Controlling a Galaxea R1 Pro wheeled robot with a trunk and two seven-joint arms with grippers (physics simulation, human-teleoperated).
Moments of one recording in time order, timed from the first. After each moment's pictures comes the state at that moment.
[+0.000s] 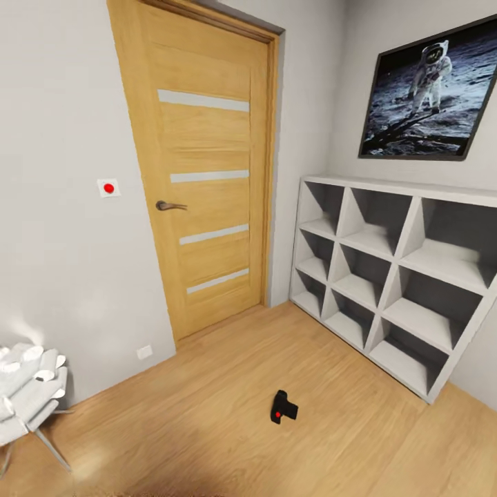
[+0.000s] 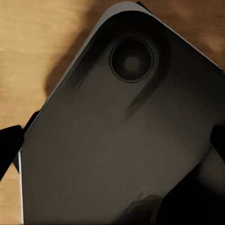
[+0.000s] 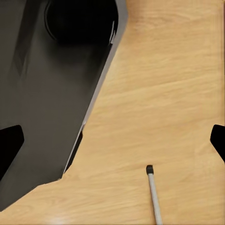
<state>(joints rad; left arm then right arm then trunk) 0.00 -0.03 0.02 -0.06 0.63 -0.08 0.10 -0.01 -0.09 -0.01 0.01 0.41 -0.08 -0.02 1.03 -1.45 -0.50</state>
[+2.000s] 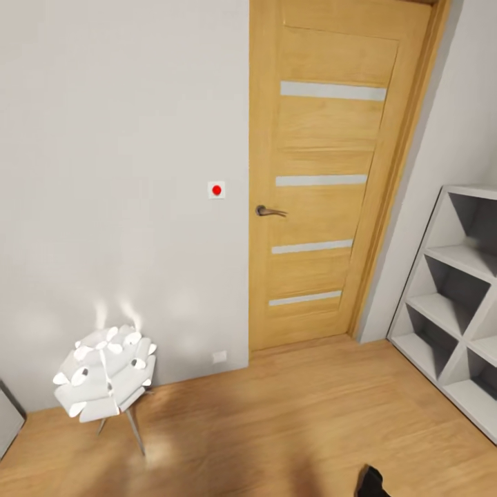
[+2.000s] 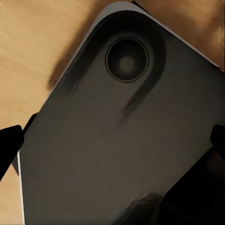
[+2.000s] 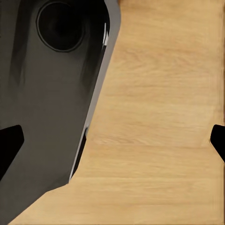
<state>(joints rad) 0.00 -0.03 0.02 -0.06 0.61 -0.07 0.10 -0.01 -0.09 -0.04 0.01 0.35 -0.08 -0.02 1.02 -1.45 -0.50</state>
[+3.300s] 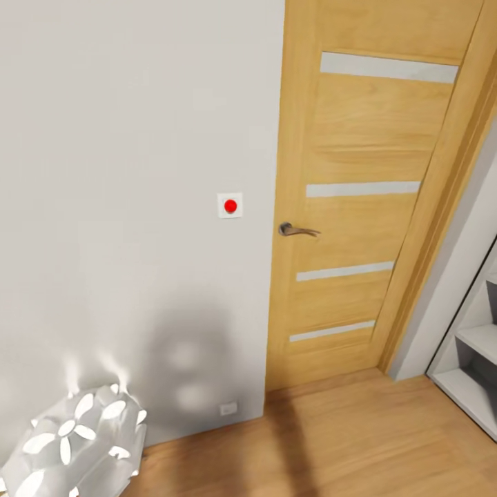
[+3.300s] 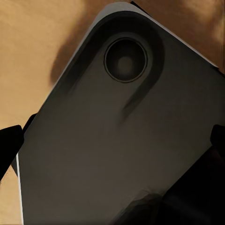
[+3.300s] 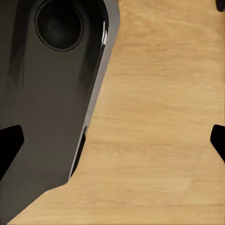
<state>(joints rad) 0.00 -0.03 0.02 -0.06 0.61 -0.07 0.09 -0.01 -0.09 -0.04 0.01 0.35 -0.08 -0.02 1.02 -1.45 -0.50</state>
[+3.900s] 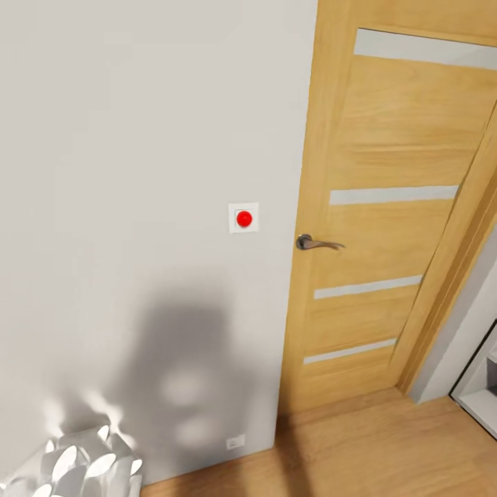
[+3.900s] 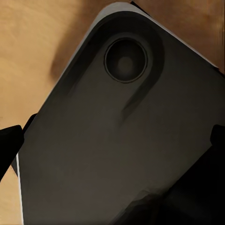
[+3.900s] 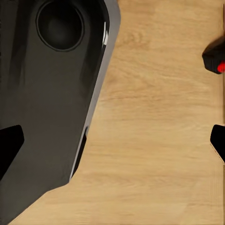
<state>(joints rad) 0.00 -0.03 0.02 -0.06 0.61 -0.07 0.09 -0.01 -0.09 -0.04 0.01 0.35 -0.08 -0.02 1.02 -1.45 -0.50</state>
